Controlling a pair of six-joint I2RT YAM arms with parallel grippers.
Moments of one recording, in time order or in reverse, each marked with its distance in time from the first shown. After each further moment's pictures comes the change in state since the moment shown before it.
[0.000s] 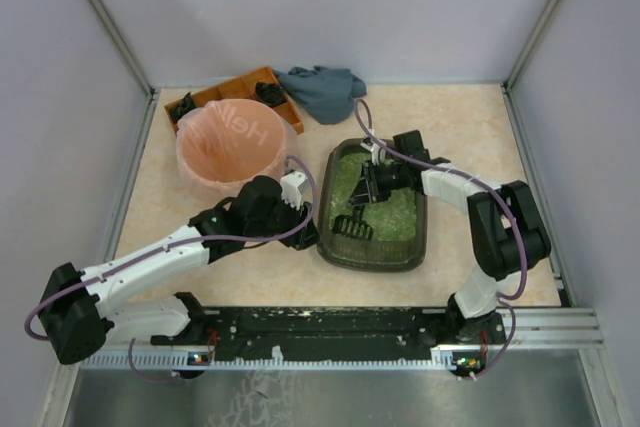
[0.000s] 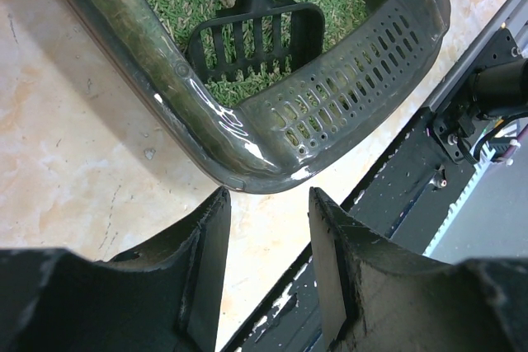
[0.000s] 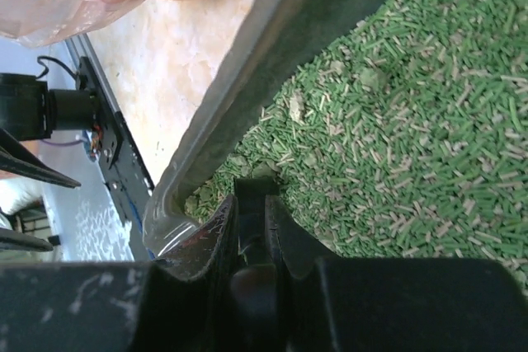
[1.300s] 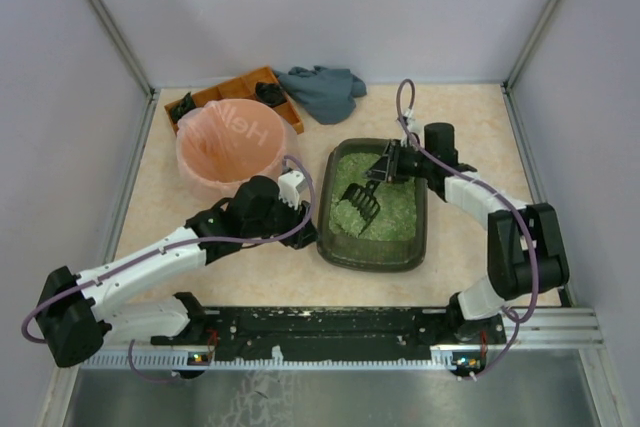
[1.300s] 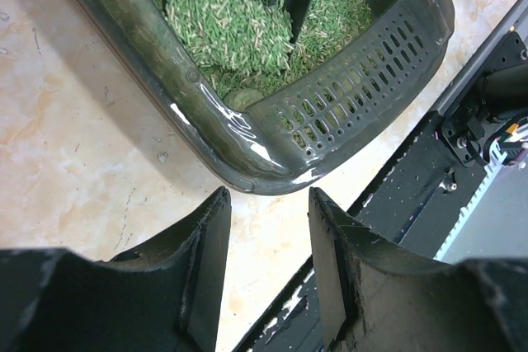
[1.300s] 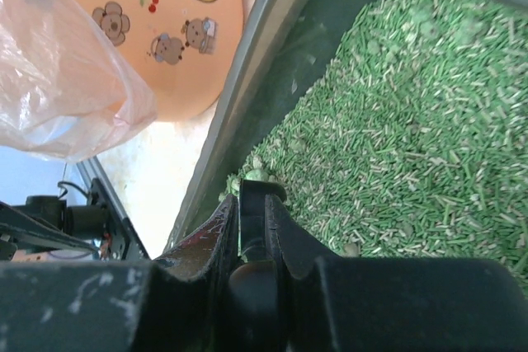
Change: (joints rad) left arm 0.000 -0.024 0.000 -0.006 -0.025 0.029; right arm -0.153 -0.143 -0.111 0.274 0.097 0.270
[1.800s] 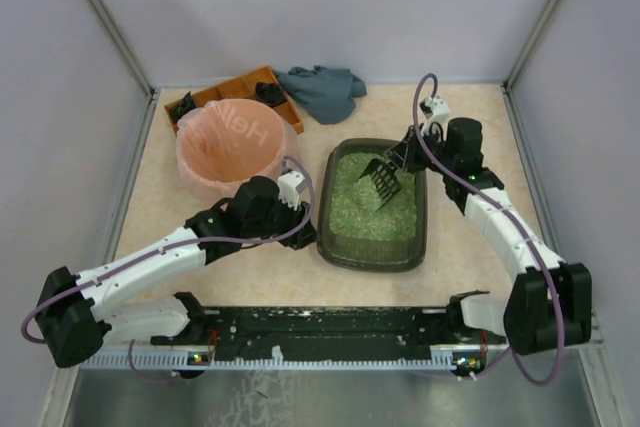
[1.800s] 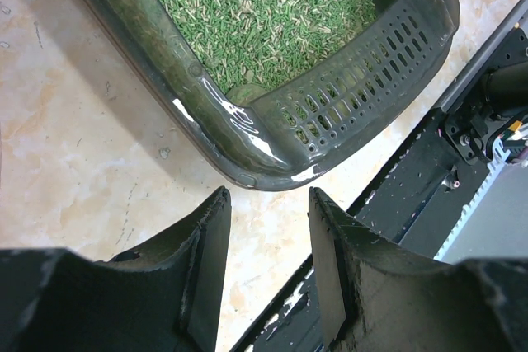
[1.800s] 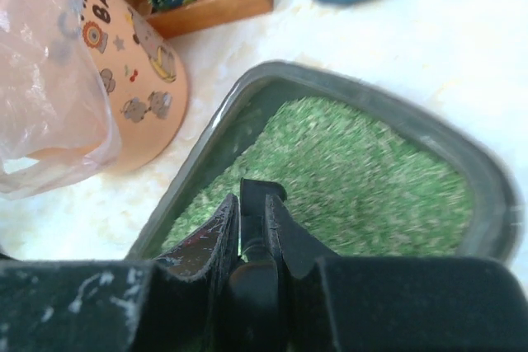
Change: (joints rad) left arm 0.000 -0.003 0.000 -0.014 -0.004 0.002; right arm -0.033 -0.250 0.001 -0.061 0.221 -0.164
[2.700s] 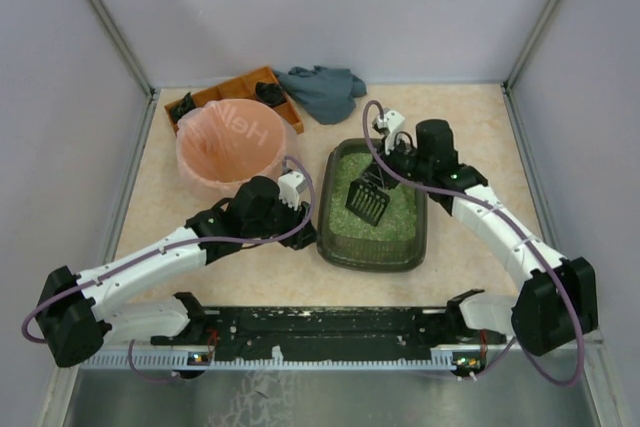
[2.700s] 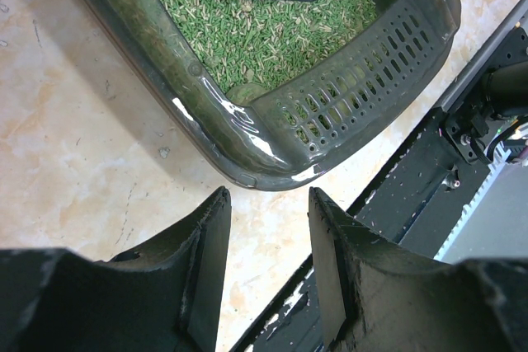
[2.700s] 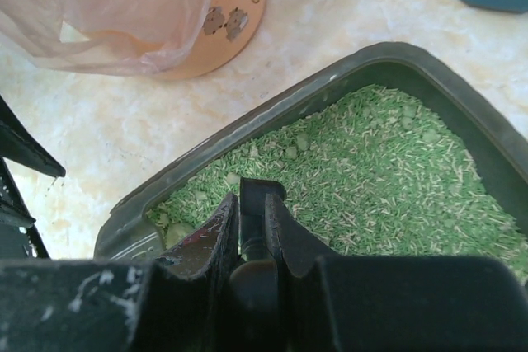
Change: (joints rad) left arm 0.000 0.004 0.000 0.001 0.001 -0.001; right arm 0.215 -0.063 0.087 -0.222 0.003 -0.375
